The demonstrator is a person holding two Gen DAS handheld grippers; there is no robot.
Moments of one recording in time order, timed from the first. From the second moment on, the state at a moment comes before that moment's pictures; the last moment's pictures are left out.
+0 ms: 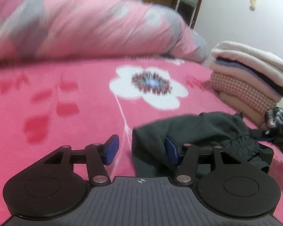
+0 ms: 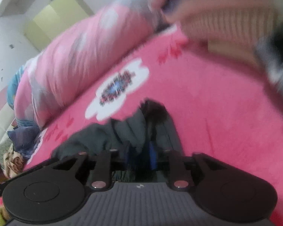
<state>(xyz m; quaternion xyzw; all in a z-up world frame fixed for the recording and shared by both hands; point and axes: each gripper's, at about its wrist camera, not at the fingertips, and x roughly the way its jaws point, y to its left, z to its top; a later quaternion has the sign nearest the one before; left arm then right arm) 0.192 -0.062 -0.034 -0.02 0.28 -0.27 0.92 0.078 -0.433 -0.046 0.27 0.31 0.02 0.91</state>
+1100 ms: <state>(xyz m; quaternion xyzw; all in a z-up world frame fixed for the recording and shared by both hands) 0.127 -0.117 -0.015 0.09 0.25 -0.41 0.87 0.042 -0.433 -0.040 0.26 0.26 0.05 0.93</state>
